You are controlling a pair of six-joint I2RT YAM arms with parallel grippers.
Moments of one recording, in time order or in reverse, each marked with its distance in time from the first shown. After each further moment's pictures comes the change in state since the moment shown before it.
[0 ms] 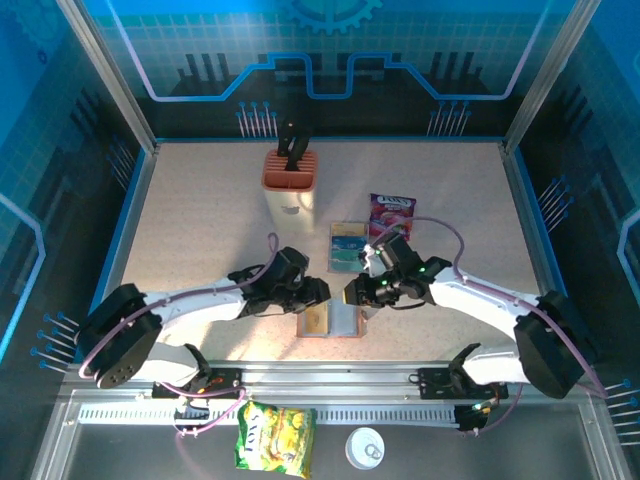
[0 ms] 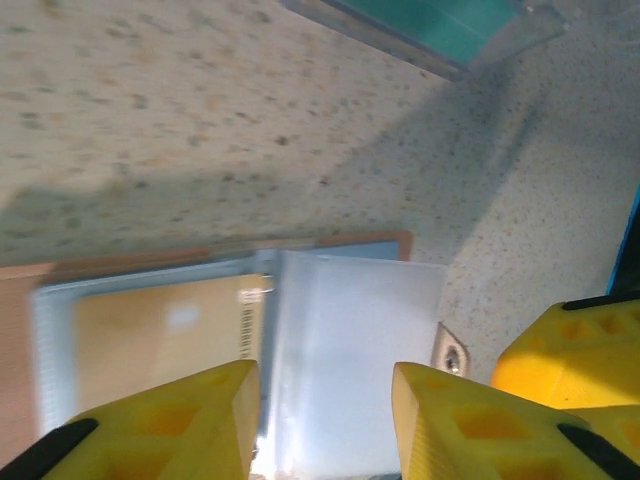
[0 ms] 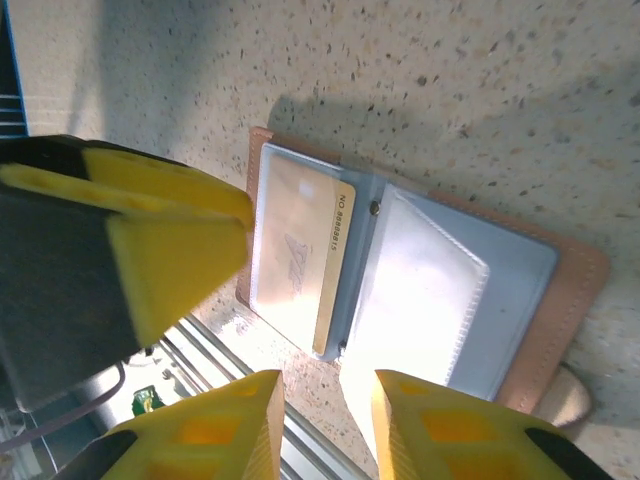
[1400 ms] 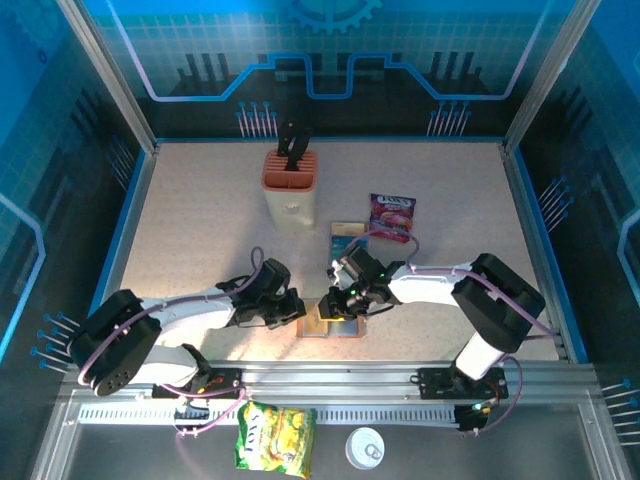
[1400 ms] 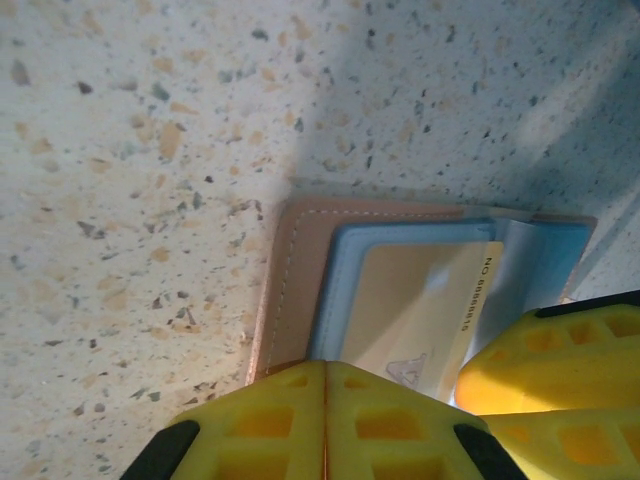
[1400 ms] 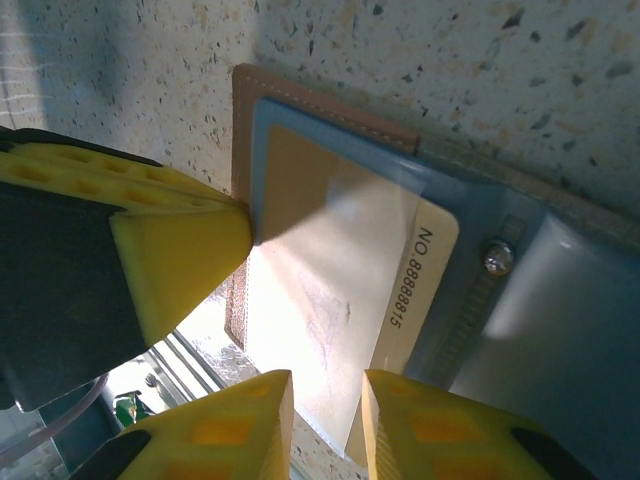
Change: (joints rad) left arm 0.069 -0.018 -0.148 0.000 0.051 0.018; right arm 0.150 0.321 0.064 0.214 -0.047 0.097
